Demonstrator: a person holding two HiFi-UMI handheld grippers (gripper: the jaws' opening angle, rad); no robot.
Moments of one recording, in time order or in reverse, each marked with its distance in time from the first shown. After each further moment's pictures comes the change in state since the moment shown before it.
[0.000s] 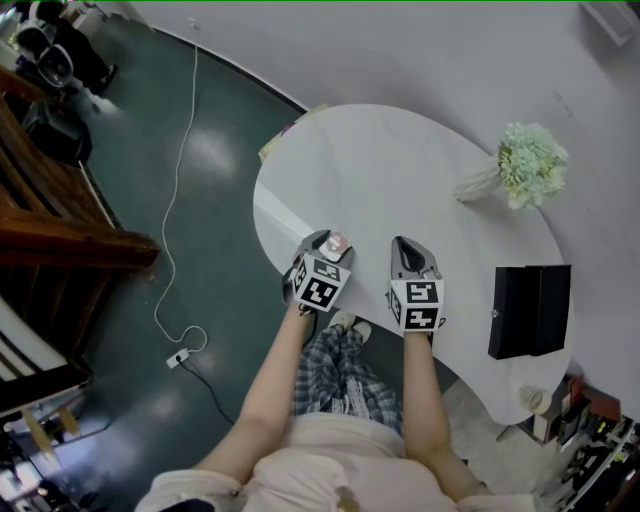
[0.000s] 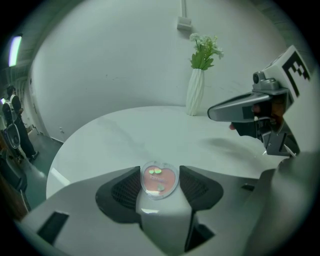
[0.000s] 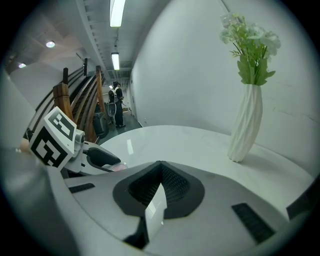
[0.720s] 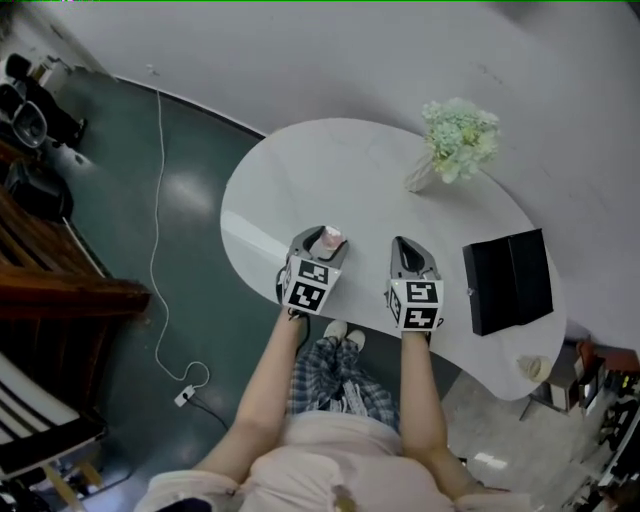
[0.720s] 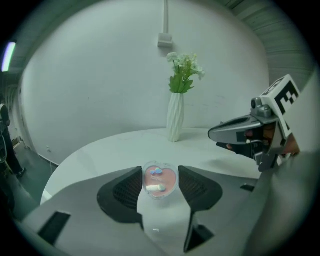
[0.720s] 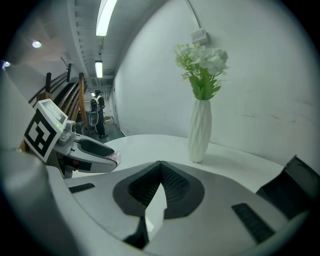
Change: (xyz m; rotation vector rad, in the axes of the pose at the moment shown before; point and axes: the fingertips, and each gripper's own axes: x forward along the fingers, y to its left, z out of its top) left arm -0.013 -0.062 0.091 0.101 -0.152 -0.104; right arm -0.070 -0.077 0.002 0.116 -0.084 -0.196
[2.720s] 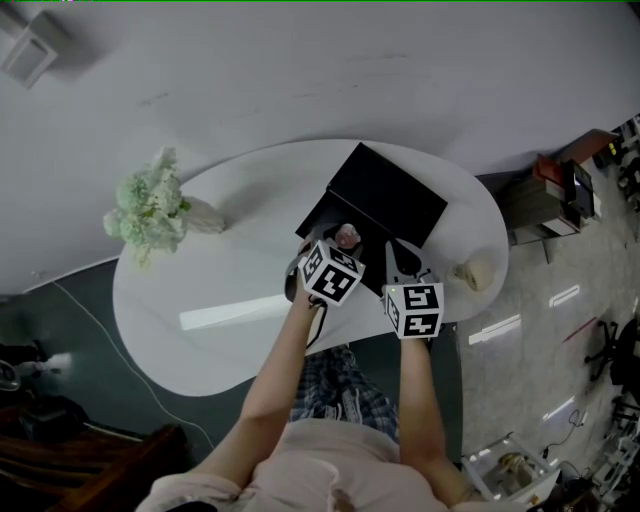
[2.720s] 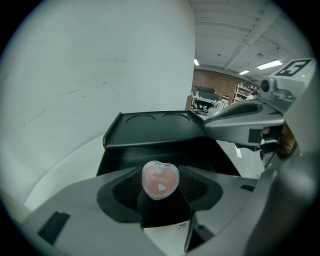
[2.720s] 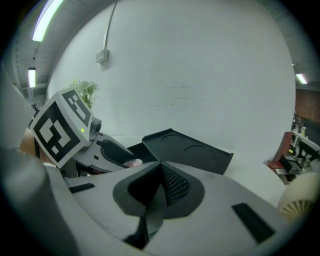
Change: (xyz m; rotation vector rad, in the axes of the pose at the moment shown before) left arm 0.166 -0.420 0.071 0.635 0.250 -0.635; right arm -0.222 -0.291 -0.126 0.384 0.015 -0.573
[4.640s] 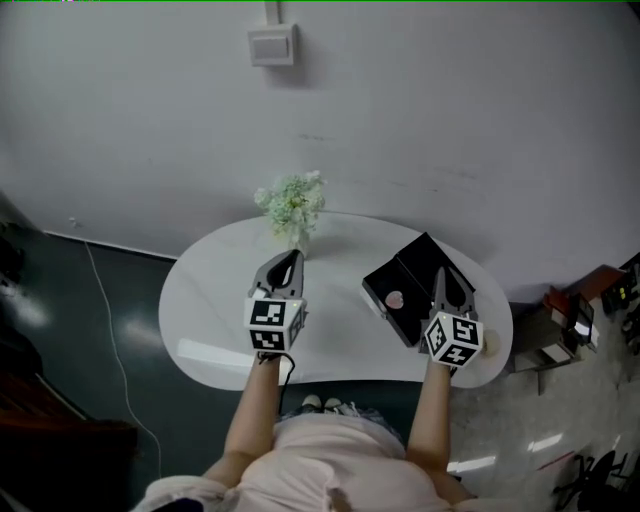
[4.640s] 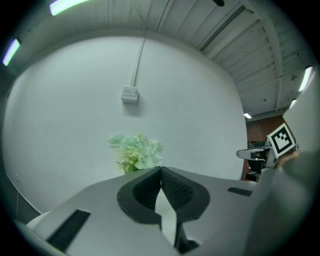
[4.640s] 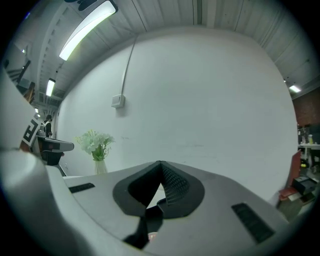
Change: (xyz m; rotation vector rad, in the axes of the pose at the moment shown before) left arm -0.354 0.124 -0.044 -0.351 -0.717 0.621; right arm -0.086 0.053 0.152 -0.044 -0.445 0.035
